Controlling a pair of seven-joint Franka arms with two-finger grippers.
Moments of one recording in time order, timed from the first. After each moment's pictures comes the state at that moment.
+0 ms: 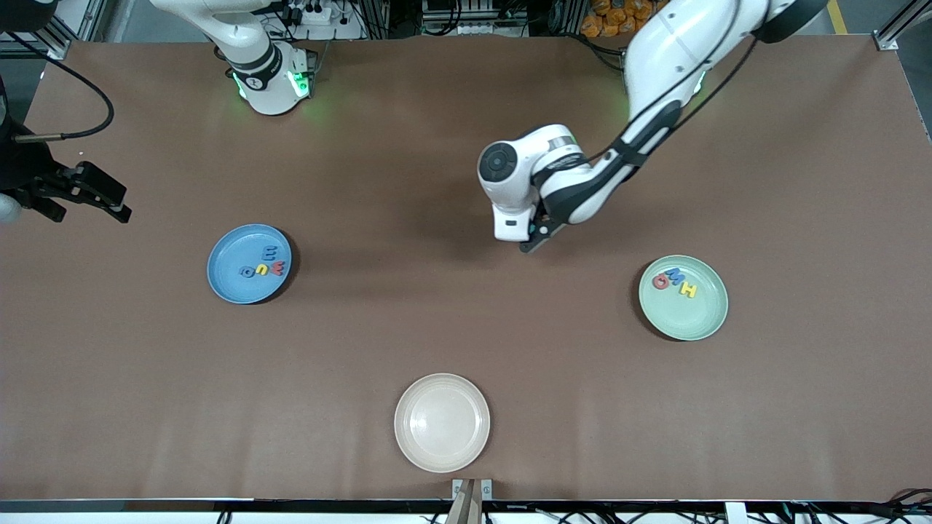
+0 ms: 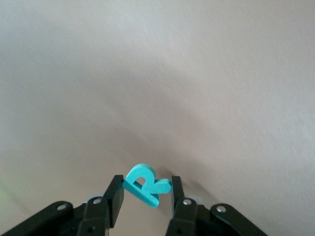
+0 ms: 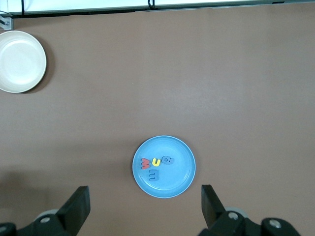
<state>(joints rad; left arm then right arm) -0.12 0.66 -0.72 -1.86 0.59 2.01 -1.74 0.04 0.01 -0.01 -1.55 0.01 1.68 0.07</state>
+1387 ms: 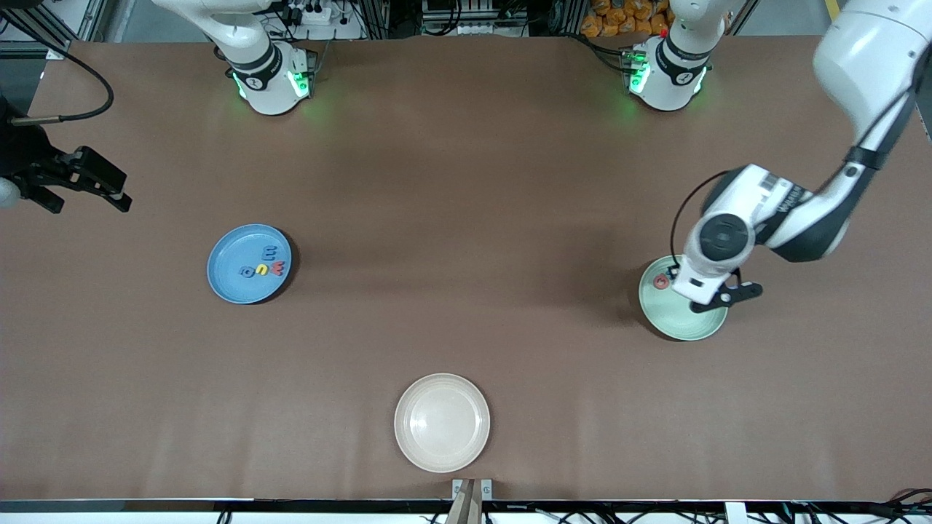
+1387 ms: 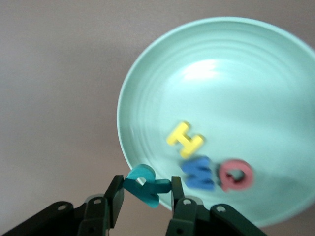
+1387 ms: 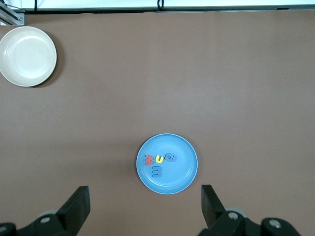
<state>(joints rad) 0.67 0.61 -0.89 -1.97 0.81 1.96 -0.89 -0.03 0.00 0.09 -1.51 0.01 1.63 0.06</state>
